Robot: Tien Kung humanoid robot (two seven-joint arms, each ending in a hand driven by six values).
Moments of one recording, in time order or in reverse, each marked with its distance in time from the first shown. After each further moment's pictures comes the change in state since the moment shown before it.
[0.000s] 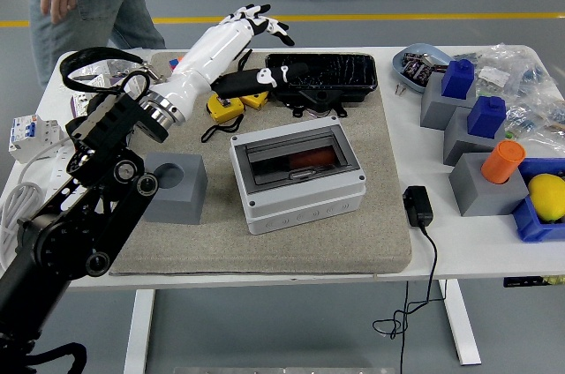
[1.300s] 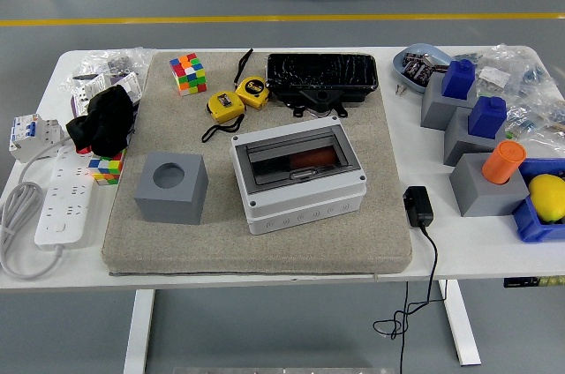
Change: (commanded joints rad) left arm 0.337 0.076 -0.620 -0.031 -0.339 0.014 0.093; right arm -0.014 0.041 0.096 -0.005 -0.086 0.016 0.007
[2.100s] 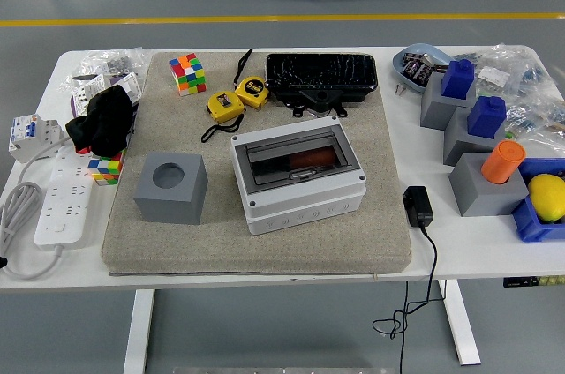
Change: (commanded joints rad) left arm 0.013 -0.045 0.028 0.019 -0.038 -0.033 -0.051; right arm -0.012 0.021 0.145 -0.021 -0.124 0.005 0.044
